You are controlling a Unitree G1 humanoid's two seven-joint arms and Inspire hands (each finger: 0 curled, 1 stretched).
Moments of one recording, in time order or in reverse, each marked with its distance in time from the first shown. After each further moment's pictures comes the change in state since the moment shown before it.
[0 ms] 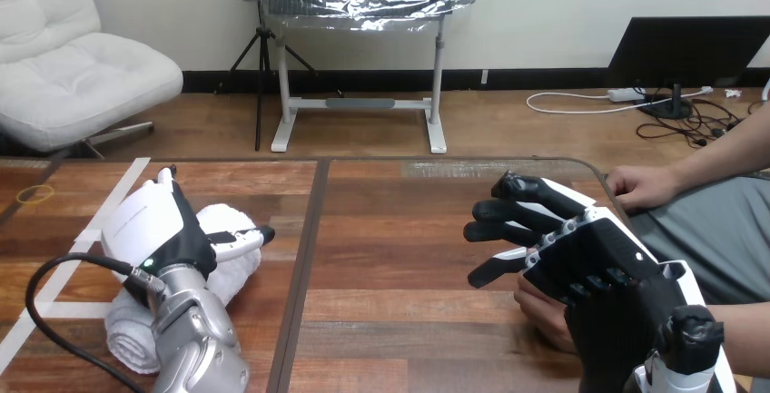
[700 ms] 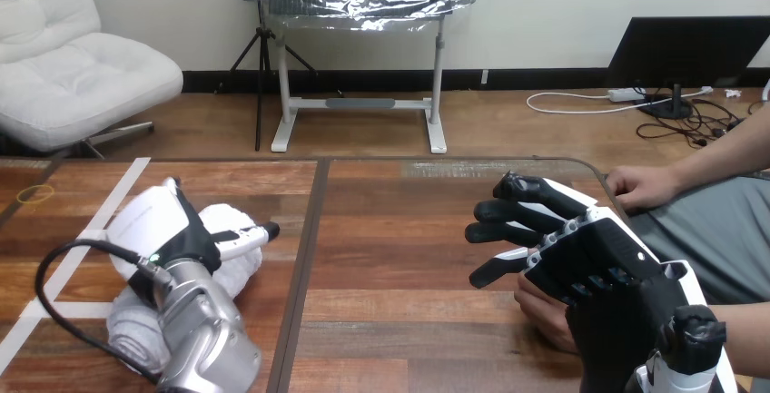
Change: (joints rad) left arm -0.048 -0.004 -0.044 0.005 -0.004 0.141 -0.079; right arm 0.000 -0.002 -0.002 0.000 0.003 0.000 0.003
